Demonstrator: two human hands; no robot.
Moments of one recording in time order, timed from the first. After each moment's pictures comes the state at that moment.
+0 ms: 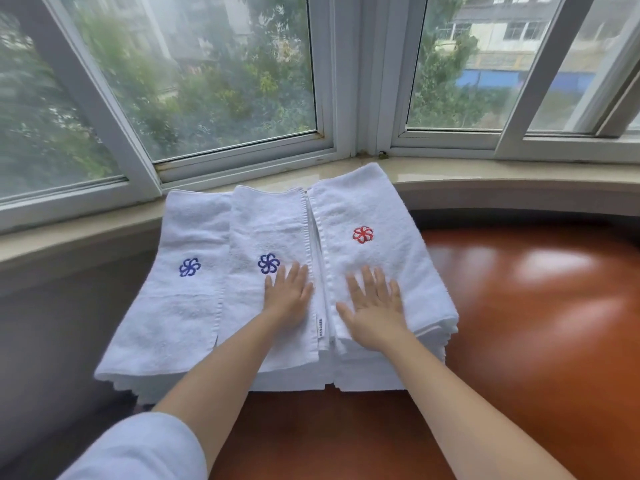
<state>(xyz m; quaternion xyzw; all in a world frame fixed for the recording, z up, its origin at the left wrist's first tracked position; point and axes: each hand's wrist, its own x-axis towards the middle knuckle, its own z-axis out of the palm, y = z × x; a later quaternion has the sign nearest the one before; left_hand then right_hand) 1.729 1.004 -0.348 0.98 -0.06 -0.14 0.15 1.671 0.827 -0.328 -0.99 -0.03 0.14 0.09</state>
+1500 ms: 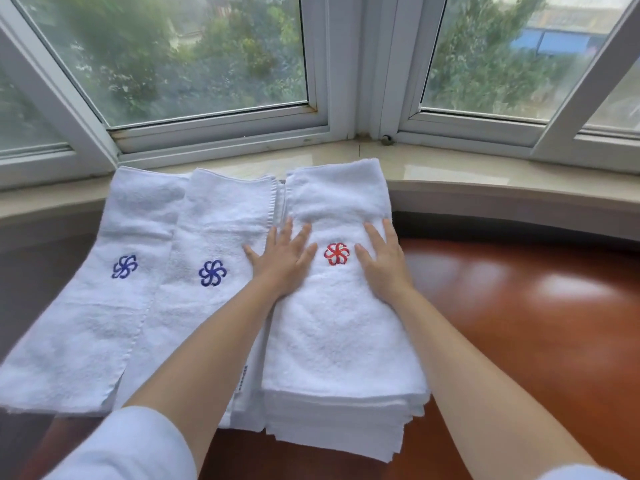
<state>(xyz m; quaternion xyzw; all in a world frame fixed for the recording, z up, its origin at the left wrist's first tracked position) 1.840 0.925 -0.348 0.98 0.02 -0.10 0.14 1.838 0.719 -0.355 -0.92 0.00 0.04 0.38</state>
